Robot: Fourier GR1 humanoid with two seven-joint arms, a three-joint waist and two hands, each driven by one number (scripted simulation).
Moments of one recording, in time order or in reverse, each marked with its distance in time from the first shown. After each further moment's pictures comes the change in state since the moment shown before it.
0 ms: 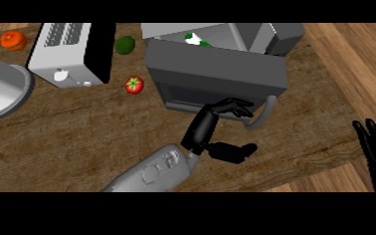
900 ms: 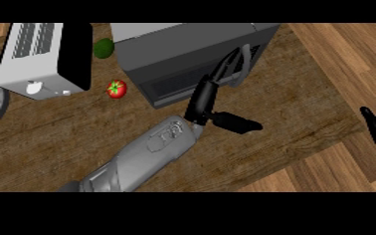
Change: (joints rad) left arm -0.205 -0.003 0.056 0.132 0.194 0.092 -0.108; right arm -0.090 -0.076 -0.005 -0.041 -0.139 0.070 0.082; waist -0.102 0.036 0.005
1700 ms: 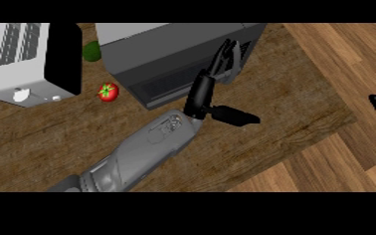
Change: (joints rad) left arm -0.049 0.007 -0.018 0.061 0.106 0.028 -0.101; right arm -0.071 -0.064 -0.015 -0.002 -0.094 0.018 0.070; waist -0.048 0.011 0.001
